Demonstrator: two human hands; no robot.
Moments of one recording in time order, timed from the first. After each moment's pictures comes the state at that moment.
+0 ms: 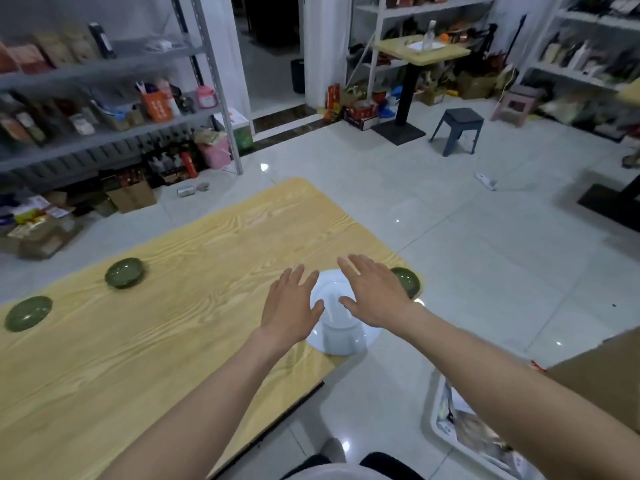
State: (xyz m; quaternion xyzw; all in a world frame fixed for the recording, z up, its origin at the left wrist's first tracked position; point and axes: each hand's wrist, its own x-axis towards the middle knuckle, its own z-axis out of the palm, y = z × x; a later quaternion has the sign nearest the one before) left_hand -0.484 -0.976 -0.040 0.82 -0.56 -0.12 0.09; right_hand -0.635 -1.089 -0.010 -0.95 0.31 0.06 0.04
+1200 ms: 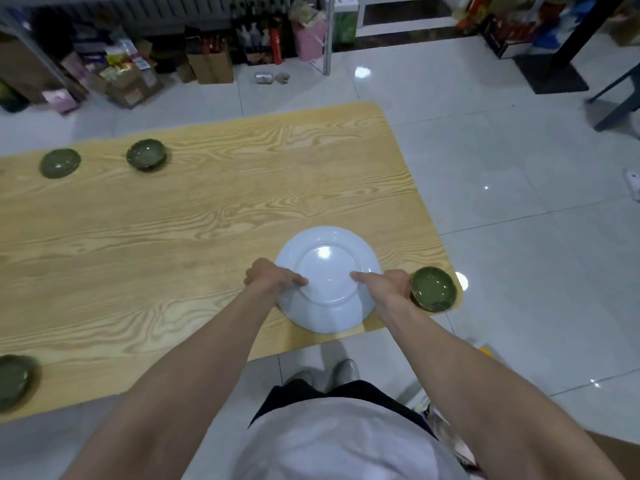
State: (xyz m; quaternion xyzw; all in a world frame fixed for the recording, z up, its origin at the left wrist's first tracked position) left_hand -0.465 -1.030 -0.147 0.84 0.14 -0.39 0.34; right_hand -0.605 -1.187 -0.150 -0.55 0.64 0.00 0.53
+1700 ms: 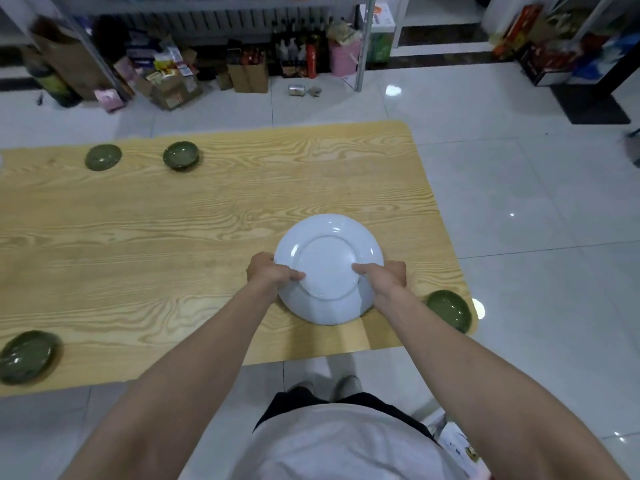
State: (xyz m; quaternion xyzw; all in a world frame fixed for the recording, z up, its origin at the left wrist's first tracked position) left_hand -0.452 -1.013 -0.129 0.81 0.19 -0.32 0.46; right_hand -0.559 -1.190 -0.137 -0.54 0.58 -0.01 0.62
